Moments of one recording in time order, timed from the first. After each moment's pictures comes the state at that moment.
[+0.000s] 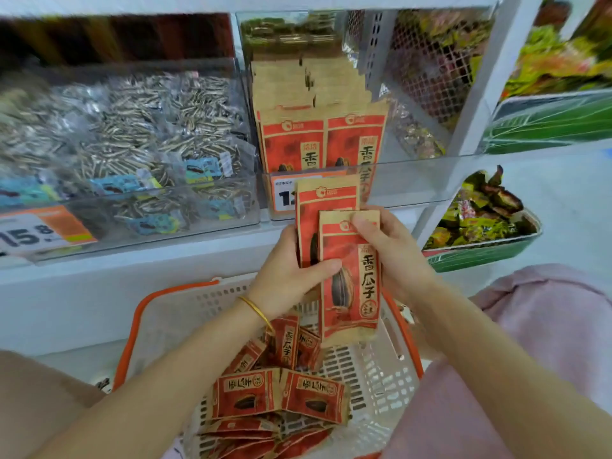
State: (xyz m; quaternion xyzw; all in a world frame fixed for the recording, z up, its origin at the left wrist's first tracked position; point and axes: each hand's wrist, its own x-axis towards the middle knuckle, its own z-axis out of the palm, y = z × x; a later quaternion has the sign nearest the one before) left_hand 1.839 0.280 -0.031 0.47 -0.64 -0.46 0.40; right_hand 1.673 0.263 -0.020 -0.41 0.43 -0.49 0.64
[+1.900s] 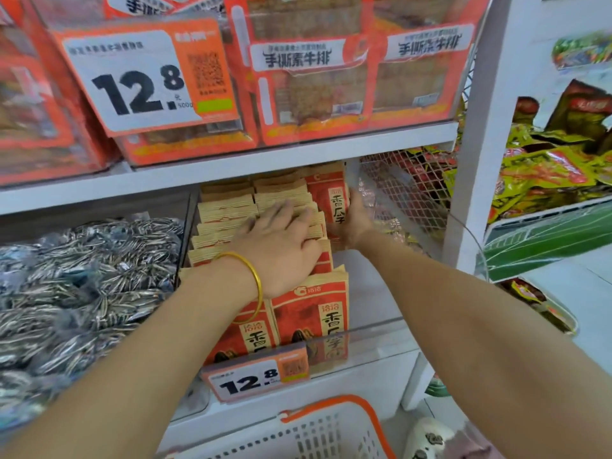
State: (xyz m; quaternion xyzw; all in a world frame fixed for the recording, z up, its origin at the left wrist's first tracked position) left_hand 1.784 0.103 0.126 0.61 -0.79 -0.06 -0.04; right_hand 1.637 -0.038 0.018 -0.59 0.60 -0.42 0.33
